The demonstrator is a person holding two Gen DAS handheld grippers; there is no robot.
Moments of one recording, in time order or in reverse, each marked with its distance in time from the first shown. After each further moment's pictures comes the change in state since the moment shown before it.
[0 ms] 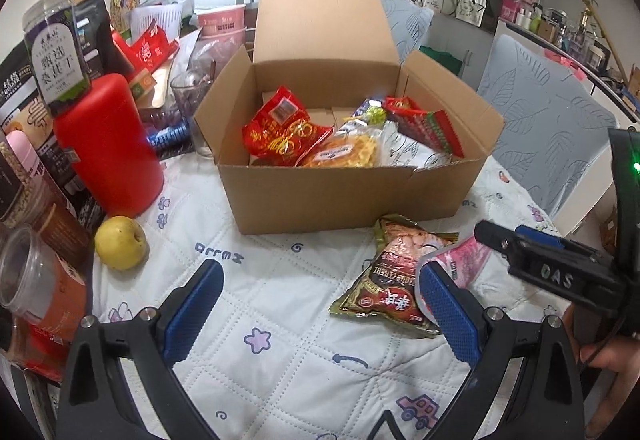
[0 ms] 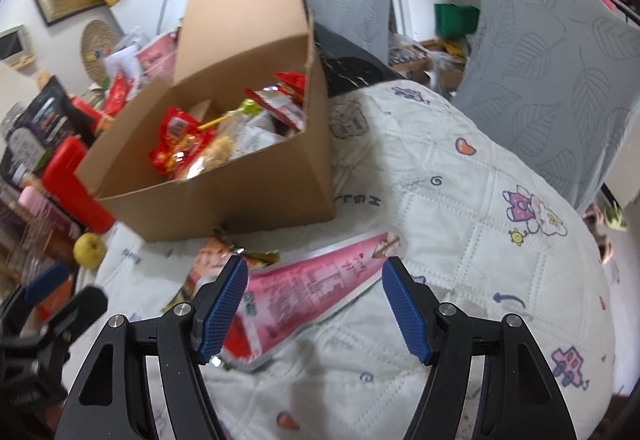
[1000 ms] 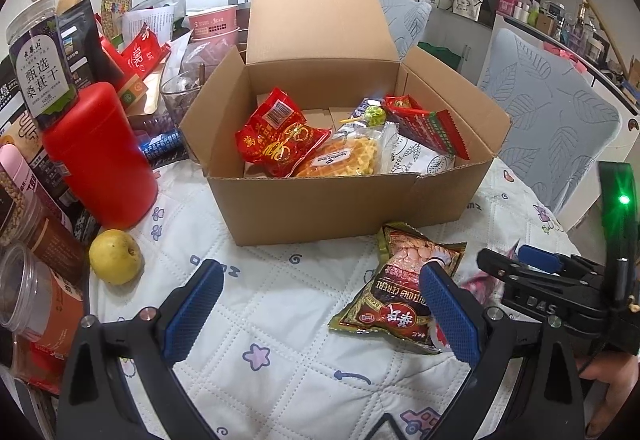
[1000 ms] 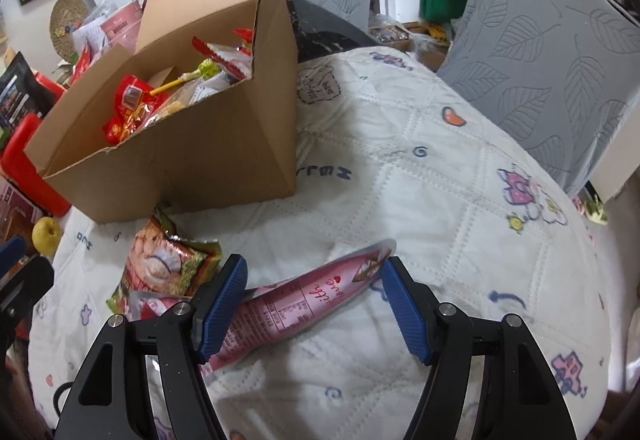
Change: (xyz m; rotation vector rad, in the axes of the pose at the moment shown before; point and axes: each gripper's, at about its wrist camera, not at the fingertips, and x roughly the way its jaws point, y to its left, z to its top) left arm 0.010 -0.005 0.009 0.024 0.002 0.000; right arm 0.017 -0.015 -0.012 -0.020 0.069 -0.064
